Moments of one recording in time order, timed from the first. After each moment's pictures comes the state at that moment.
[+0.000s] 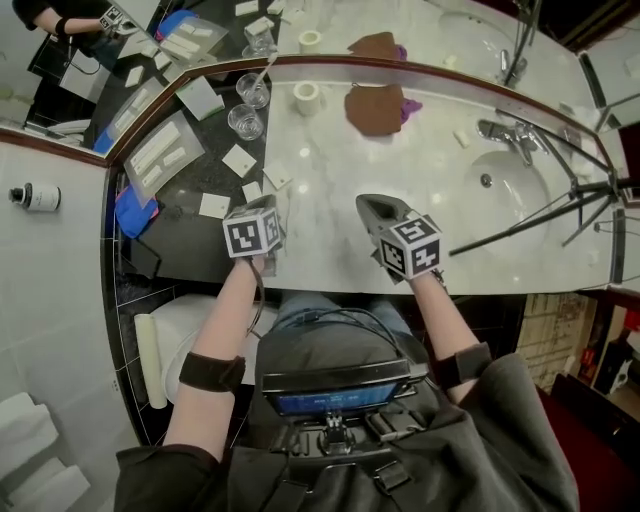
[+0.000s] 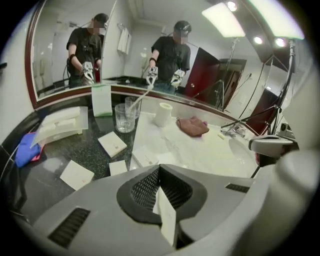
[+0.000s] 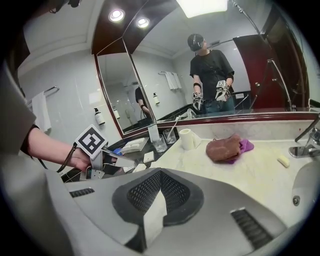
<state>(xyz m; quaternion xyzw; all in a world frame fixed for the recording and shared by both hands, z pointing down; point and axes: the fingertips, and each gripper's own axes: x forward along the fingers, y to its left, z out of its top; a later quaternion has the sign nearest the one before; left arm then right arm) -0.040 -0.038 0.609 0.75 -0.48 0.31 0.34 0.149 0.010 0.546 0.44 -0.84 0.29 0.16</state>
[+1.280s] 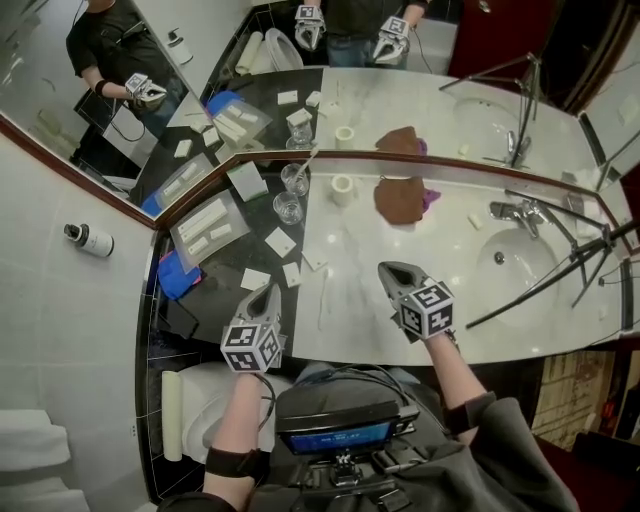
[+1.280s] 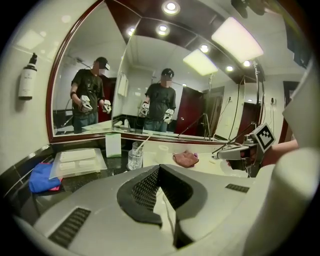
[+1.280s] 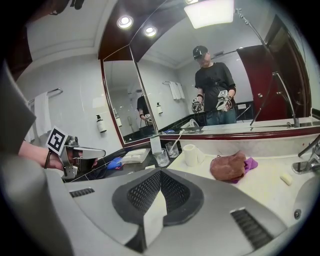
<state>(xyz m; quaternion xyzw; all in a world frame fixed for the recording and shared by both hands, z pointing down) -0.106 -0.008 0.484 0.82 -0.50 0.16 0.22 0.136 -0.016 0.503 0.45 -0.85 0.25 0.13</state>
